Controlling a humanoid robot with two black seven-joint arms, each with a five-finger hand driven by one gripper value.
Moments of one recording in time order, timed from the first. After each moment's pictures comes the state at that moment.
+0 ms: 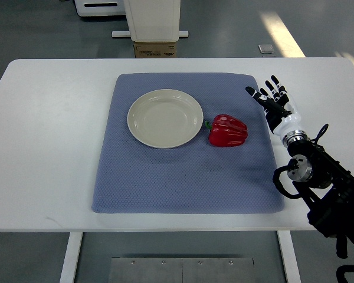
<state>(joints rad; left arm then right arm) -0.02 0.00 -0.21 -0.18 0.05 -0.02 -0.14 0.59 -0.05 1.02 0.80 -0.45 -0.09 0.28</state>
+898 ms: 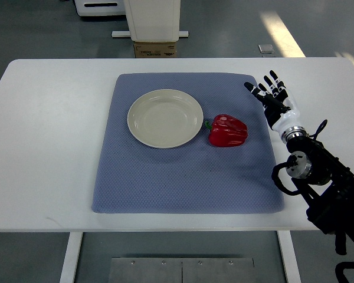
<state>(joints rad) -0.01 0.00 -0.21 -0.18 0.05 -0.02 -0.14 0.61 -0.04 1.02 0.81 -0.45 -0.08 0.28</state>
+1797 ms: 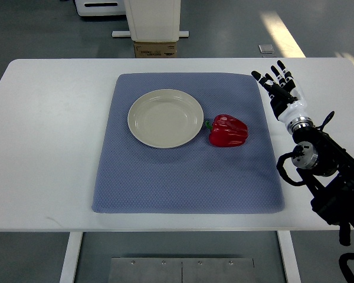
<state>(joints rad) -0.01 0.00 -0.21 -0.18 0.05 -0.02 -0.14 0.65 -0.07 1.03 0.80 -0.41 -0.08 0.28</state>
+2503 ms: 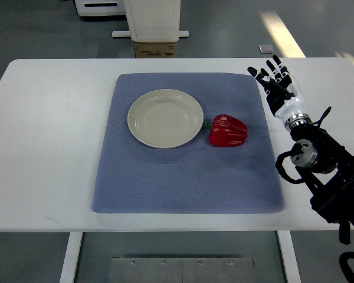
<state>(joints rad) -0.01 0.00 -0.21 -0.18 0.05 -0.02 -0.14 0.66 -0.08 1.00 0.82 -0.41 -0.02 0.28</state>
